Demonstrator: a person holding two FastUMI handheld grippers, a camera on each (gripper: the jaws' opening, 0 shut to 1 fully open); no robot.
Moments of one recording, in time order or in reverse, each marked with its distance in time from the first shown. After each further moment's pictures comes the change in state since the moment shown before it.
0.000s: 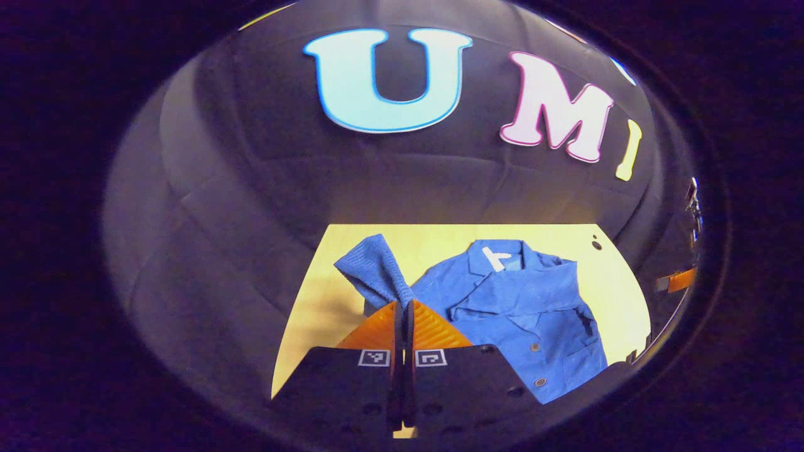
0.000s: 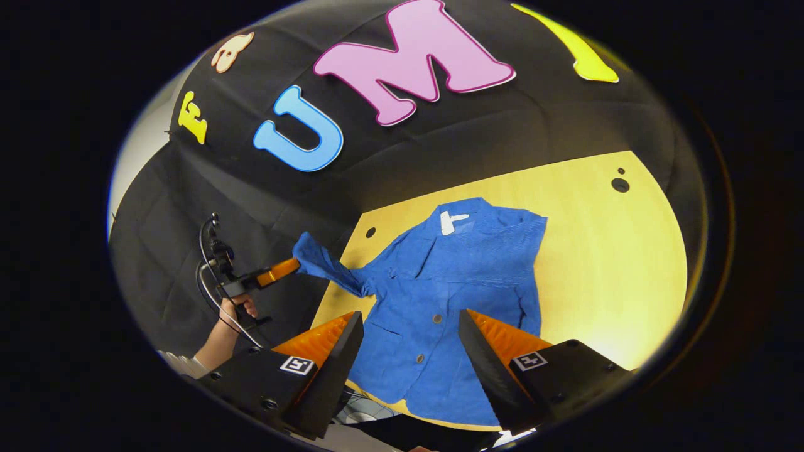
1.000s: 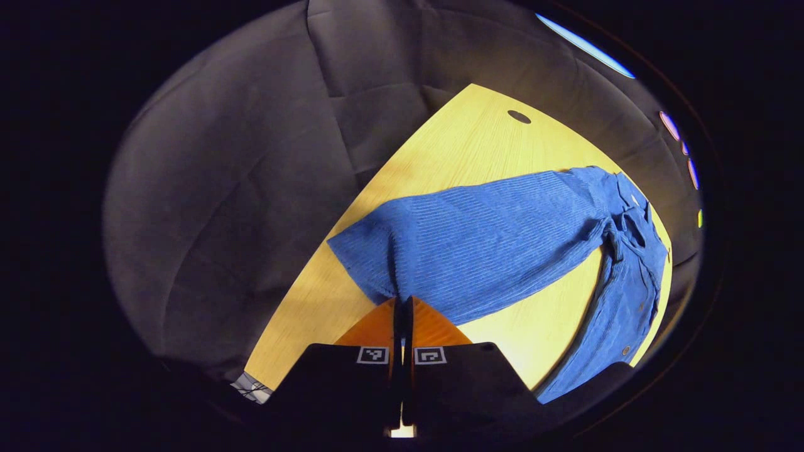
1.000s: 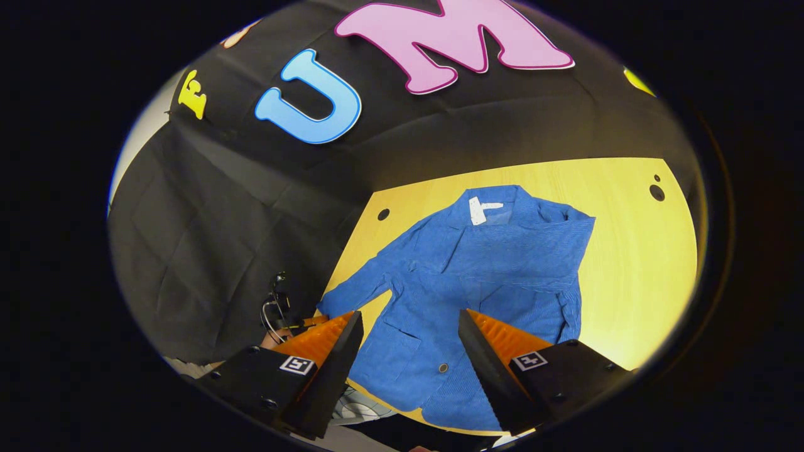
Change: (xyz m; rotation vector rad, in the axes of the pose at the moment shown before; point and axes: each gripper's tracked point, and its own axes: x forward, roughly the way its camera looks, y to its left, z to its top) left arm 0.060 0.184 -0.309 -0.513 0.472 0.185; right arm 0.087 0.057 -0.011 -0.042 0.123 0.013
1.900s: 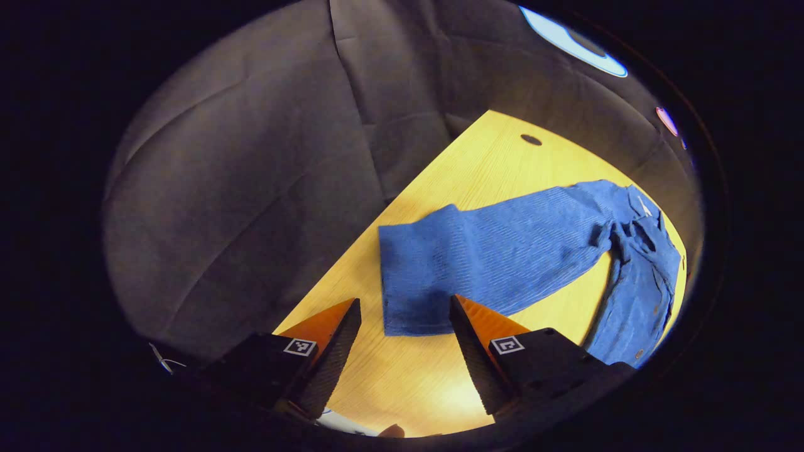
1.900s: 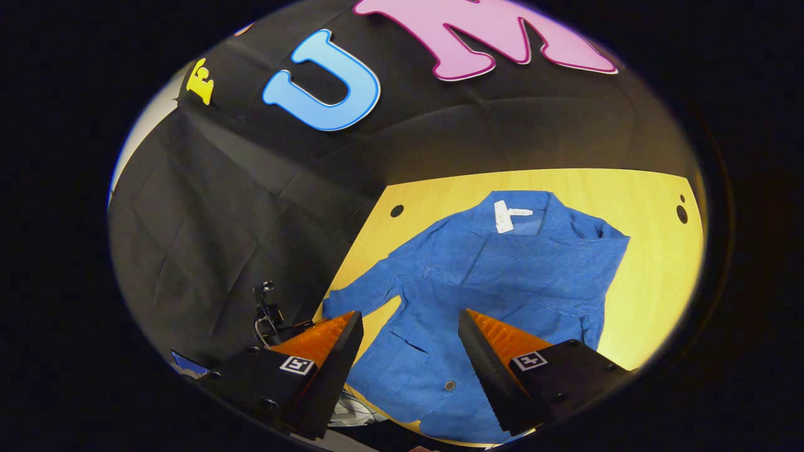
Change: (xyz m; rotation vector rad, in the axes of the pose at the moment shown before) left arm -0.003 0.009 -0.027 -0.068 -0.113 0.133; right arm 0.045 0.015 0.015 -0.065 0.034 0.044
